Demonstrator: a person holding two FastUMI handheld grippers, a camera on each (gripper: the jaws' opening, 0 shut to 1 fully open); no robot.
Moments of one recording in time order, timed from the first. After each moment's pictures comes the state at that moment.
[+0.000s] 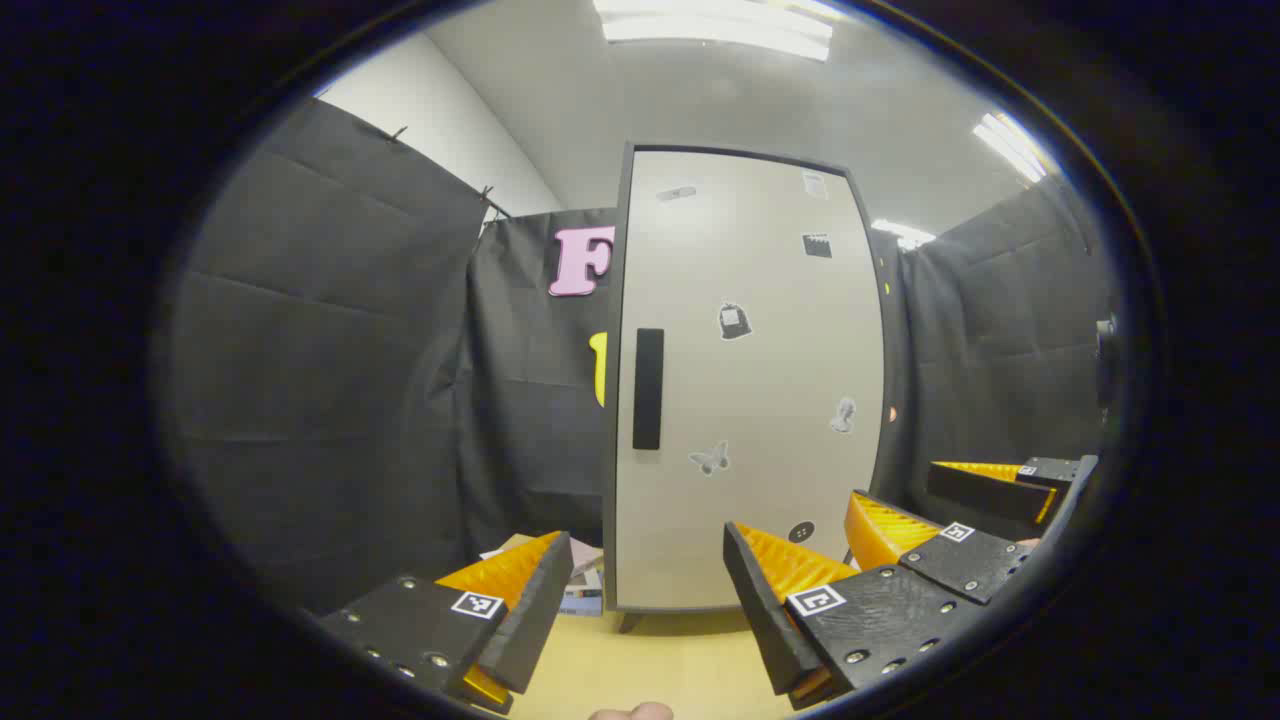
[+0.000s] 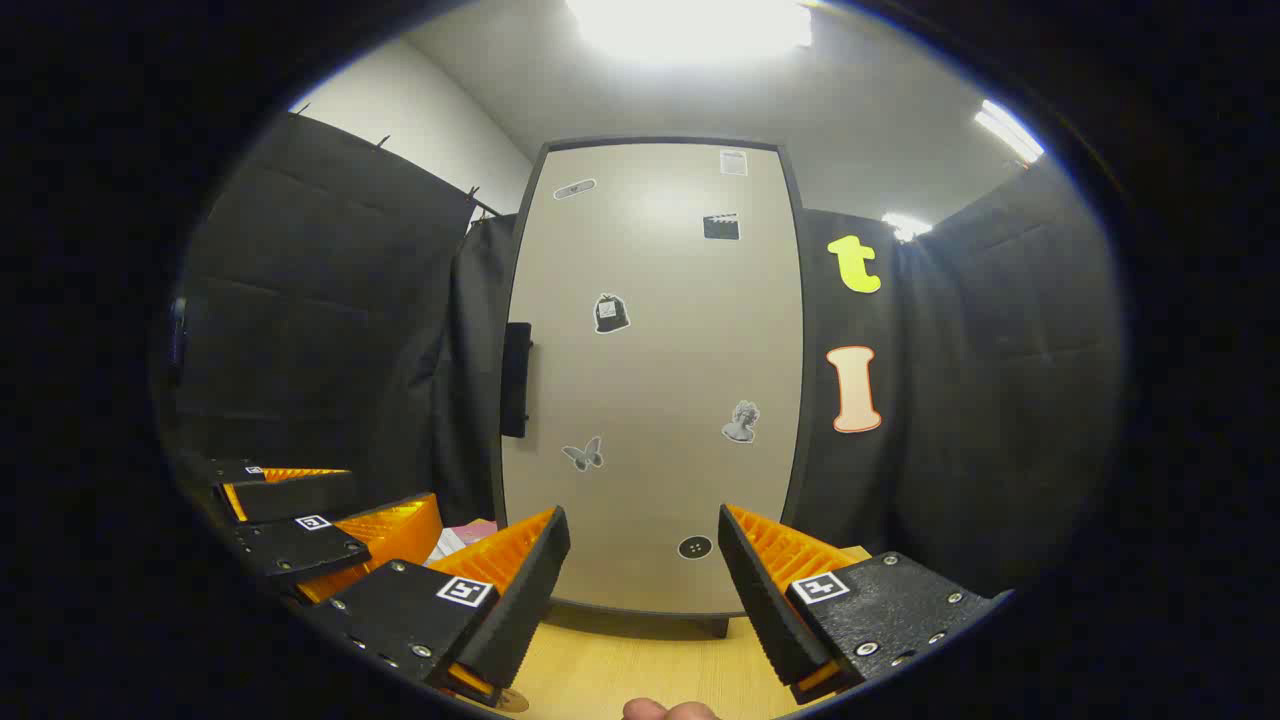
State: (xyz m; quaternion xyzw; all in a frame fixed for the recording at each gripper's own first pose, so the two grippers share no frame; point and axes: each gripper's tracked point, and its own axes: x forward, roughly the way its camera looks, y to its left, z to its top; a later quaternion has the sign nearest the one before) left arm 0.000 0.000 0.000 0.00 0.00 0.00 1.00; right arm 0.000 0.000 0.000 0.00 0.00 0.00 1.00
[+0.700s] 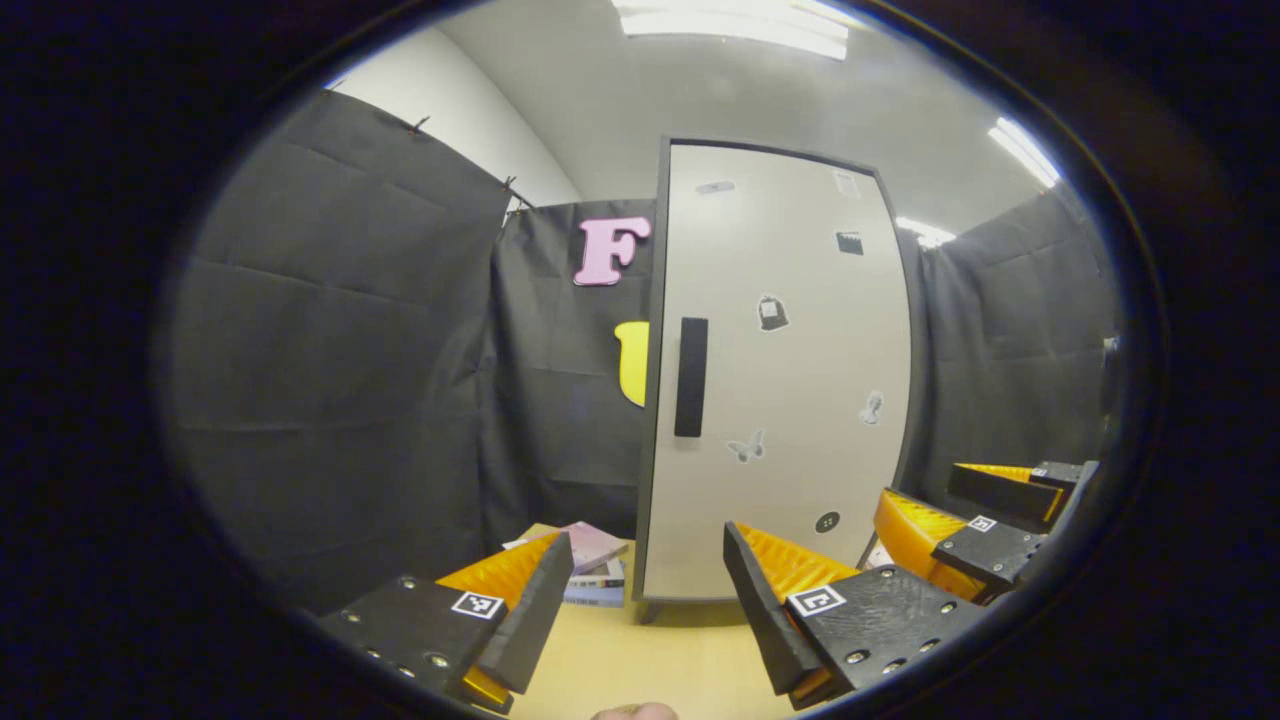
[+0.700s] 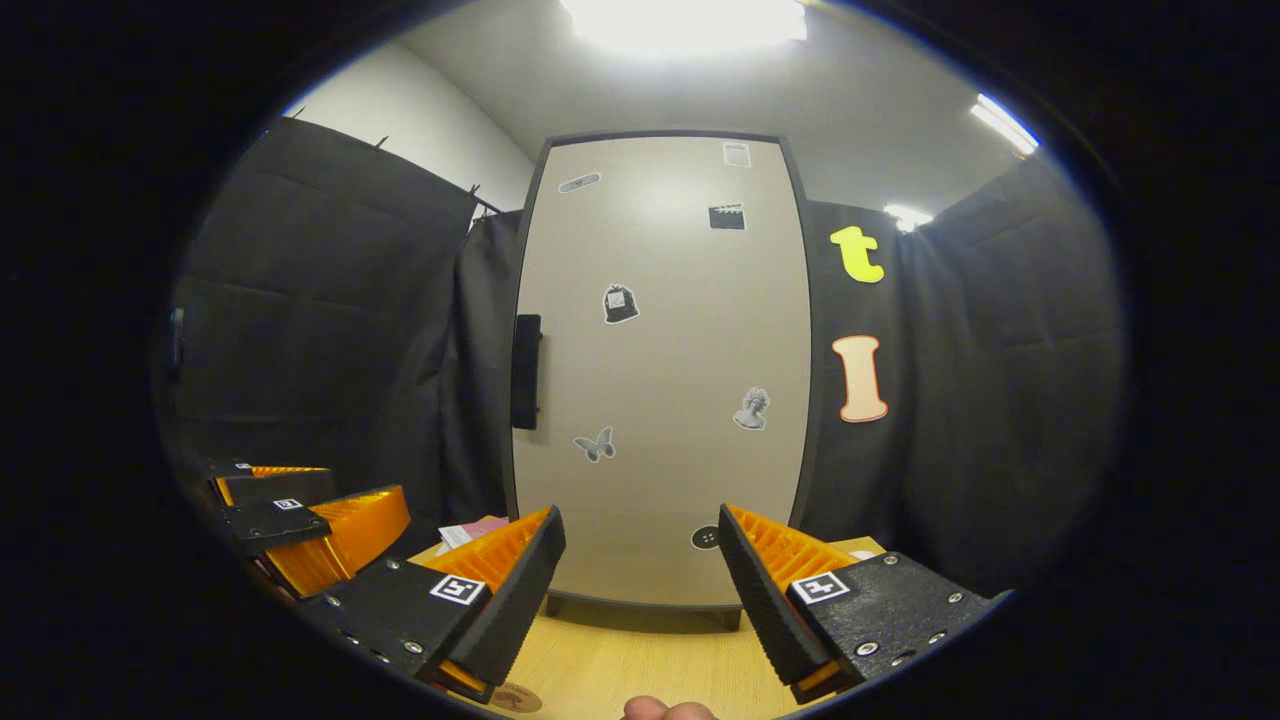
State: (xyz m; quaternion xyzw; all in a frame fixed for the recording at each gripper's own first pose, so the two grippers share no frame) left arm -0.002 0.028 -0.010 -0.01 0.03 0.02 1.00; right arm 0.002 0.006 -0.008 0.00 0.01 0.00 1.00
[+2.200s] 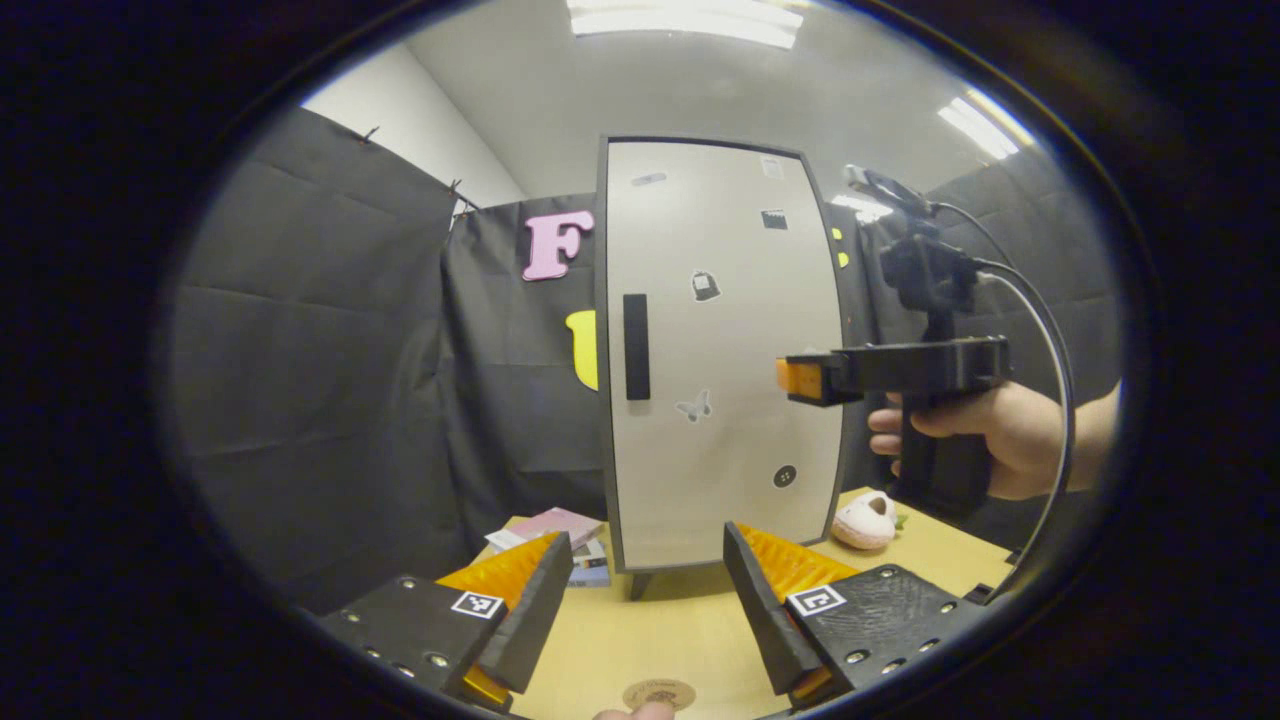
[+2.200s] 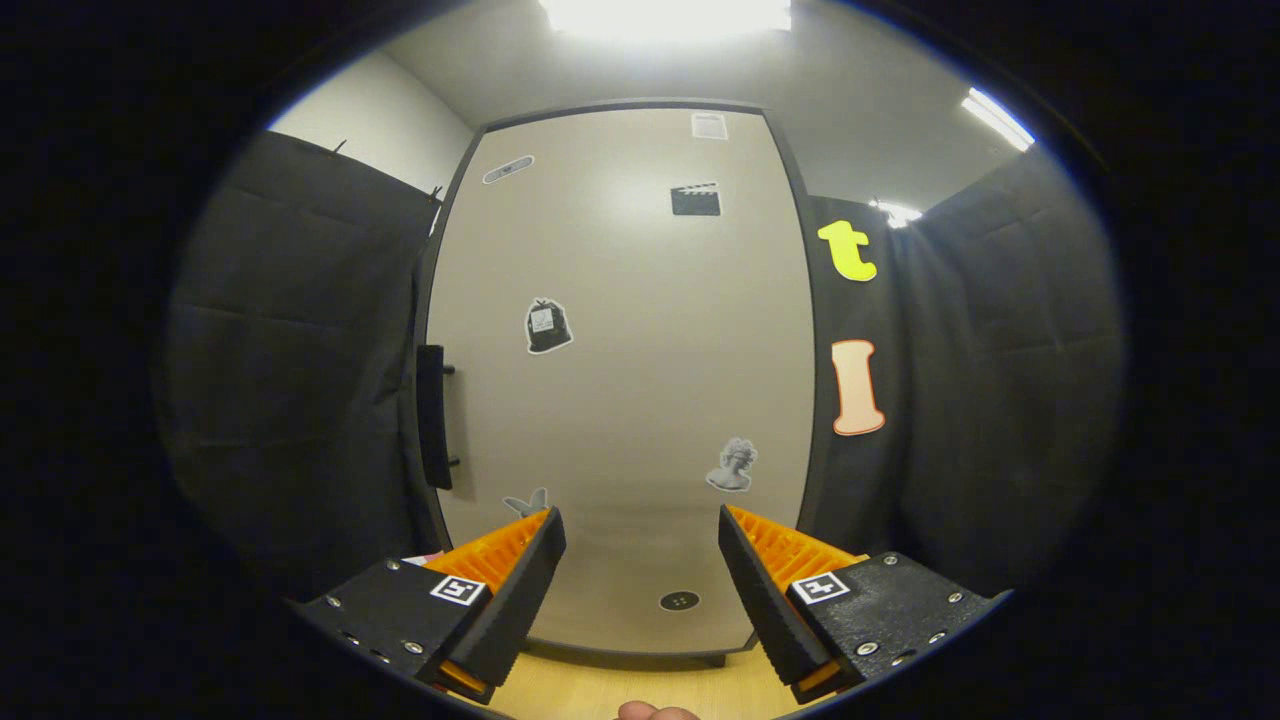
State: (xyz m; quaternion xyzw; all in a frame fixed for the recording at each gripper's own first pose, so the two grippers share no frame) left arm -0.066 0.014 -0.042 0.04 0.04 -0.05 1.00; right arm 0.115 -0.024 0.043 0.02 0.00 -0.02 1.00
